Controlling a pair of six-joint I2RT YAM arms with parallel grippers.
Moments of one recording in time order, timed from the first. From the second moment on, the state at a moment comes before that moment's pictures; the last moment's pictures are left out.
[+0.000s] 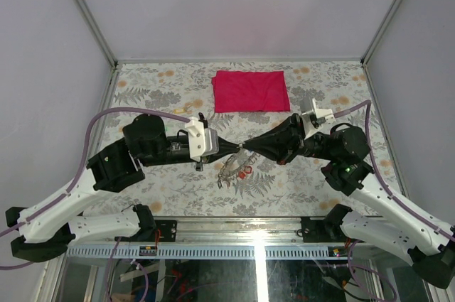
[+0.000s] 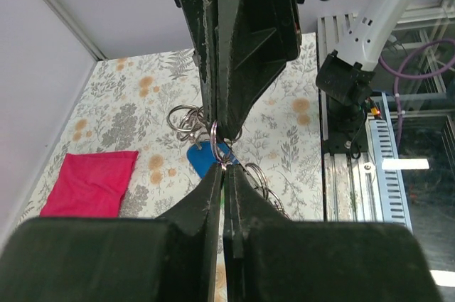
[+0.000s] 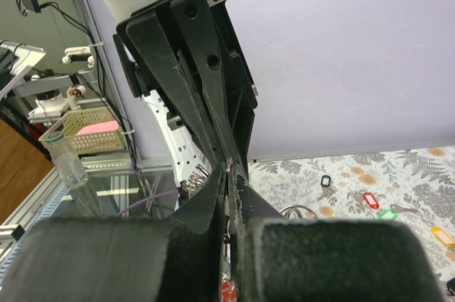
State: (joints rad) left arm -1.04 0.94 1.27 -0.45 0.38 0.30; right arm 0.78 0.84 0.80 0.48 -0.72 0.43
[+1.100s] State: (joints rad) left arm -1.04 0.97 1.22 -0.28 0.28 0.21; right arm 0.79 0.77 0.73 0.51 -0.39 0.48
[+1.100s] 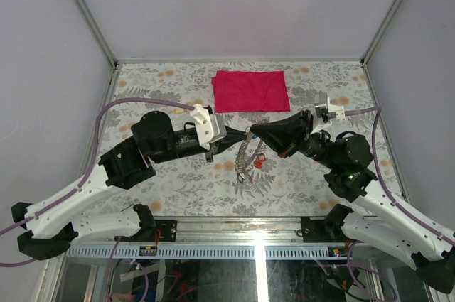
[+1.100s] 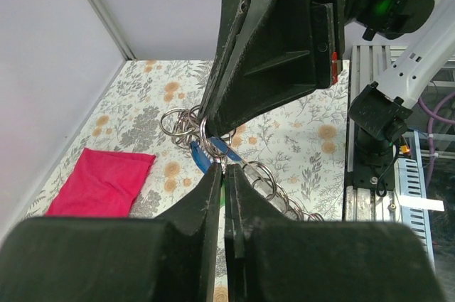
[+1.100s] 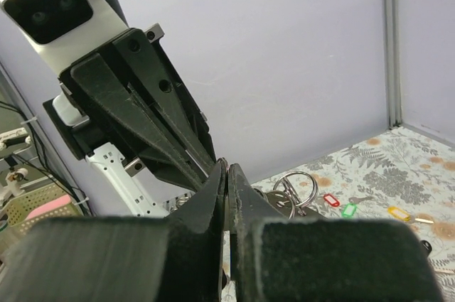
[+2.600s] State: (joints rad) left arm -1.04 0.97 1.18 -0.22 0.22 0.06; right arm 0.79 0.77 1.00 -0.06 -0.38 0.14
